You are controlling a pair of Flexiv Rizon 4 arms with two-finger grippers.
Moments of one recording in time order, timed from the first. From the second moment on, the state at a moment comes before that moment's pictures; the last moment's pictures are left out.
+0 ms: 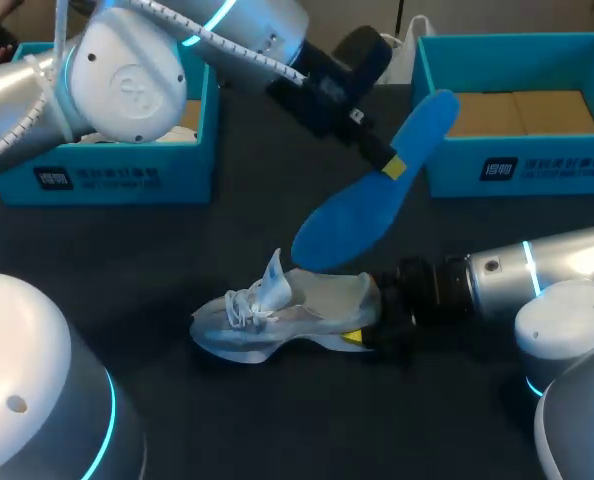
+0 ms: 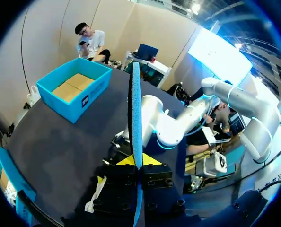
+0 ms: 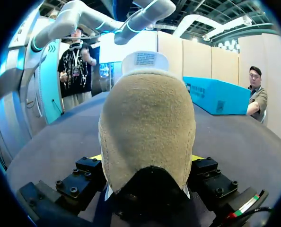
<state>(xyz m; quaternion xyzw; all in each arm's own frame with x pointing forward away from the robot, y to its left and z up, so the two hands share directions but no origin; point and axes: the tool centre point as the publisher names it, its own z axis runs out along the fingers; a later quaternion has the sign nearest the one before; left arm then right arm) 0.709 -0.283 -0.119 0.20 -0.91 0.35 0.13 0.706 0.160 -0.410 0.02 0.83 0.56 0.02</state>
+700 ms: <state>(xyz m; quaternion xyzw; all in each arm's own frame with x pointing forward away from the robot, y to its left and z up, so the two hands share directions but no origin) 0.703 -0.252 0.005 0.17 -0.82 0.52 0.17 0.706 0.160 -0.410 0.02 0.83 0.56 0.02</state>
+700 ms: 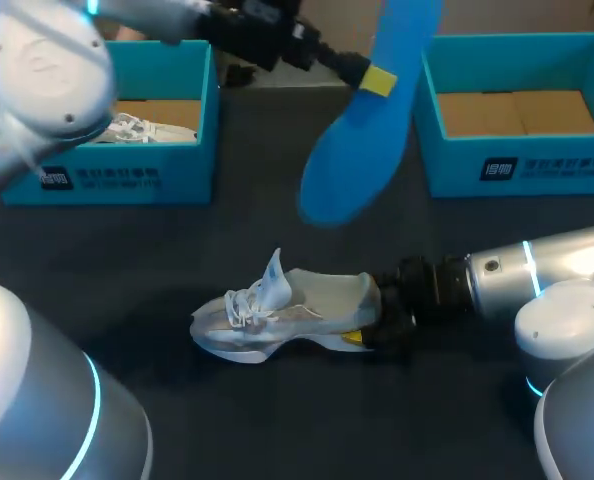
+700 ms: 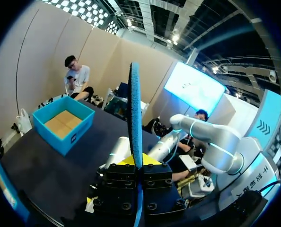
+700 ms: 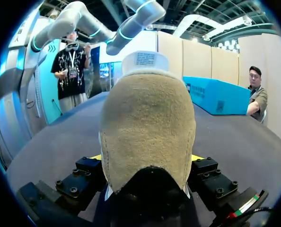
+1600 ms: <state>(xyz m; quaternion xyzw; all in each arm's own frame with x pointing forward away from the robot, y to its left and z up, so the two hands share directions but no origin) 0.665 -0.187 0.051 0.12 -0.78 0.60 0.14 0.706 0.160 -0.410 0.02 0.83 0.56 0.02</state>
